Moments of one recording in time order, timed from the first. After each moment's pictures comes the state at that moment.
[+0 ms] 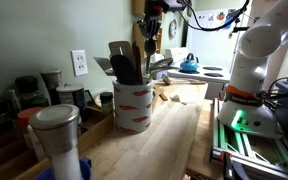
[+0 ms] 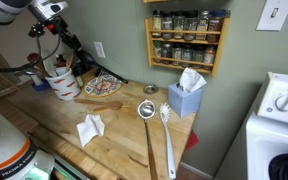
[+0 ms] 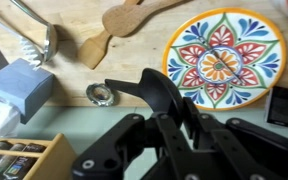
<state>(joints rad) -0.13 -0.64 0.39 -2.56 -0.12 2.17 0.44</state>
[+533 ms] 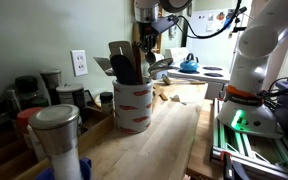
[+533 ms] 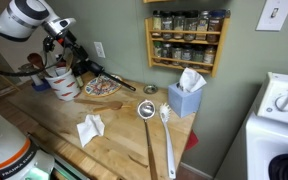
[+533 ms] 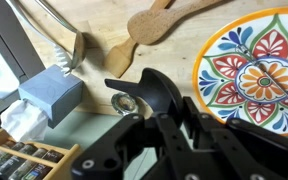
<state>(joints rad) -0.17 -0.46 0.50 -2.54 -0.38 2.17 0.72</state>
